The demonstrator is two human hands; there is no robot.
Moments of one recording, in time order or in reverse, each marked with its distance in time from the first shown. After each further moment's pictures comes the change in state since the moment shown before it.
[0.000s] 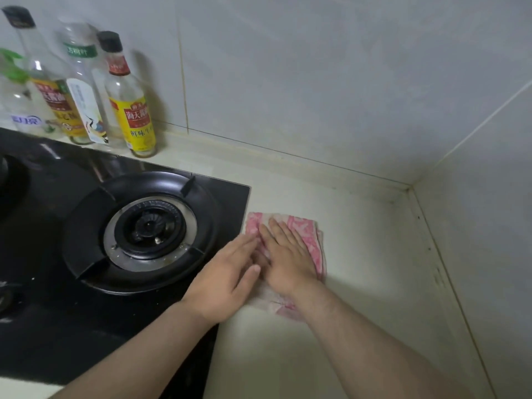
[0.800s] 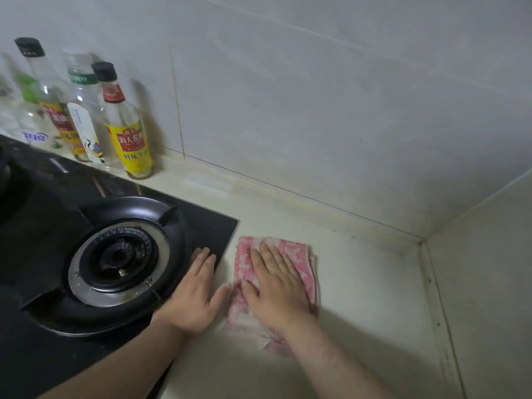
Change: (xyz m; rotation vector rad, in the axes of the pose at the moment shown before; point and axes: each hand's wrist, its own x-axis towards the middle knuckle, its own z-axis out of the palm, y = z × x) left_hand 0.060 -0.012 0.021 0.184 0.039 -0.458; right_hand 0.041 0.051 -0.017 -0.018 -0.006 -0.186
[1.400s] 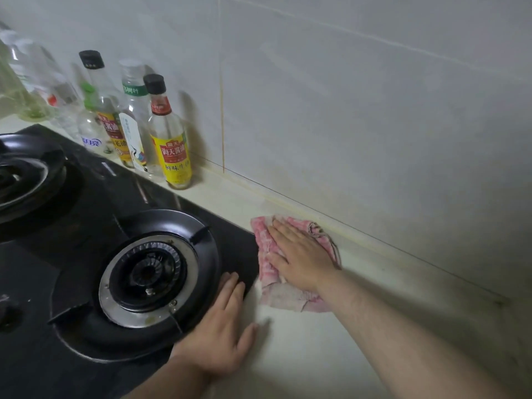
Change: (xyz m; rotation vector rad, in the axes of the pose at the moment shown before) left_hand 0.004 -0.014 0.016 0.127 0.052 0.056; right_hand 0.139 0.027 -0.029 -0.024 -0.098 -0.344
